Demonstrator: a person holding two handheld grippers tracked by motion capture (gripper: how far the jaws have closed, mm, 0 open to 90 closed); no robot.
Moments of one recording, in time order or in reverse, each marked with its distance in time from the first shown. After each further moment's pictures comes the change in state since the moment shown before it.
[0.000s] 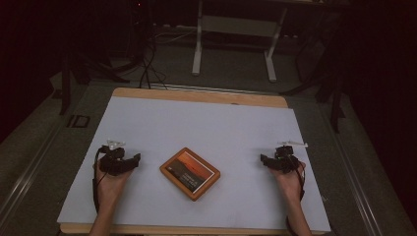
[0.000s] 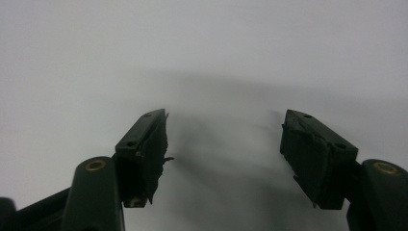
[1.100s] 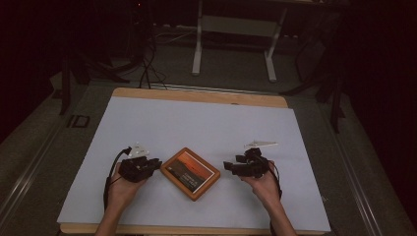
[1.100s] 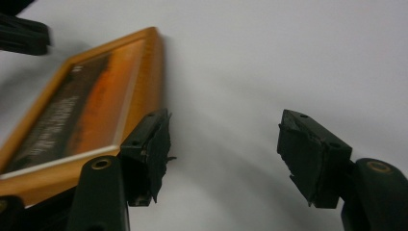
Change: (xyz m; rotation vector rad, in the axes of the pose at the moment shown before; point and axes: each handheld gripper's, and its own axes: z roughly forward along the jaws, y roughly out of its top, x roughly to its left) left arm -0.063 0.006 -0.016 0.004 -0.352 0.311; right arm 0.113 0.015 -0.025 0.028 0.393 -0.171
